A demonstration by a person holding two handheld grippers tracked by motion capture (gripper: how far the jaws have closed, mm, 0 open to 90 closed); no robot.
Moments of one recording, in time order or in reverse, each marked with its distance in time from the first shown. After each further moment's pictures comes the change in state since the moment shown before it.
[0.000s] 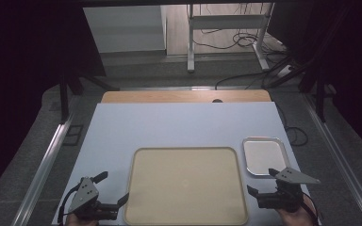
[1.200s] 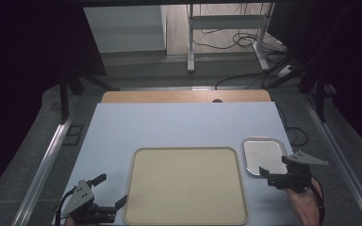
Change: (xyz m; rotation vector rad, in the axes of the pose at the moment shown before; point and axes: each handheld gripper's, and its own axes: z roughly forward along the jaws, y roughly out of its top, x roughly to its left) left arm -0.003 -0.004 -0.008 -0.040 -0.018 -0.036; right arm -0.063 0.006 0.017 0.016 -0.120 0.101
